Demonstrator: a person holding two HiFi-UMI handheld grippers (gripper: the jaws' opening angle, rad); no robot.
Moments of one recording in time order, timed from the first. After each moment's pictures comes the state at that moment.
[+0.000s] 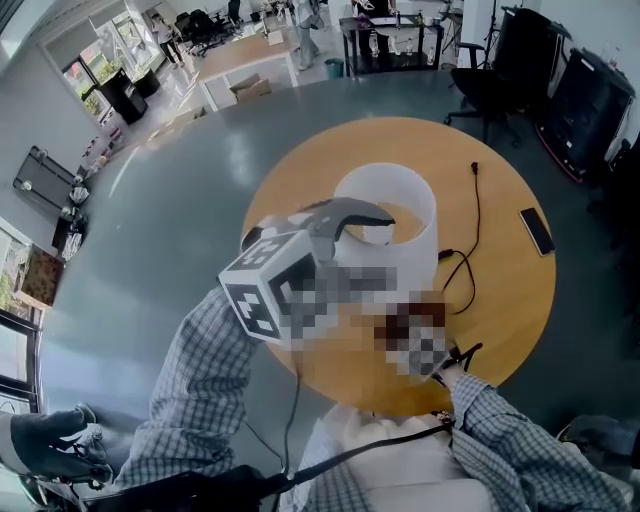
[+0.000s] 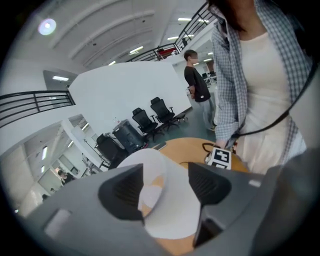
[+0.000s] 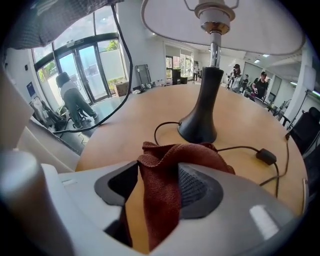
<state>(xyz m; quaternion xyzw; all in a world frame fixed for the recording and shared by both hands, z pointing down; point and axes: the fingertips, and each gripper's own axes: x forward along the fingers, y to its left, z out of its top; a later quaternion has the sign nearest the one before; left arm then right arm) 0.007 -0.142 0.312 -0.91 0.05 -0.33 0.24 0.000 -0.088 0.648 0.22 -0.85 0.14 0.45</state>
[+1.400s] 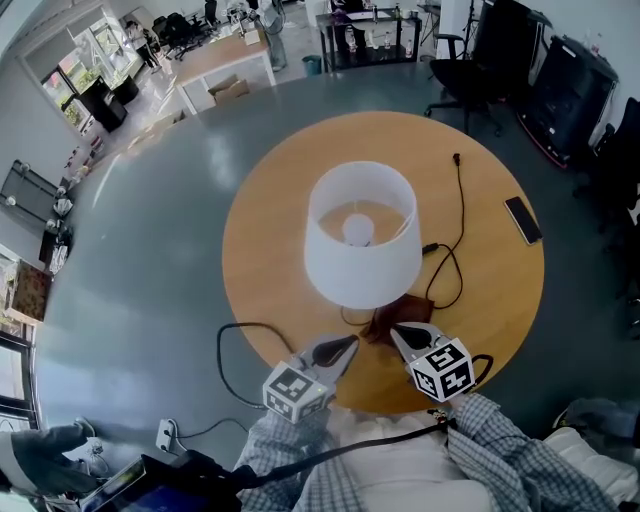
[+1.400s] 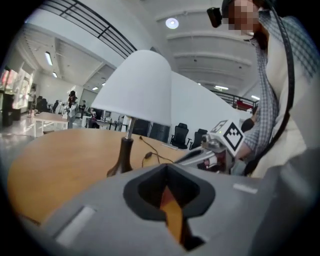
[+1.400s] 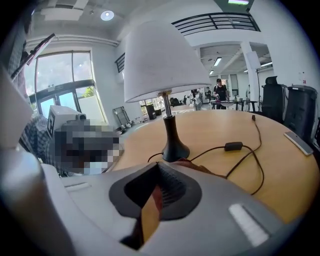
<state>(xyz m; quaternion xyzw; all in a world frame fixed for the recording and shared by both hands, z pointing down) -0.026 -0.064 0.517 -0.94 0.29 -0.09 -0.17 0.037 -0.087 0.572 0.37 -0.87 0.23 0.22</state>
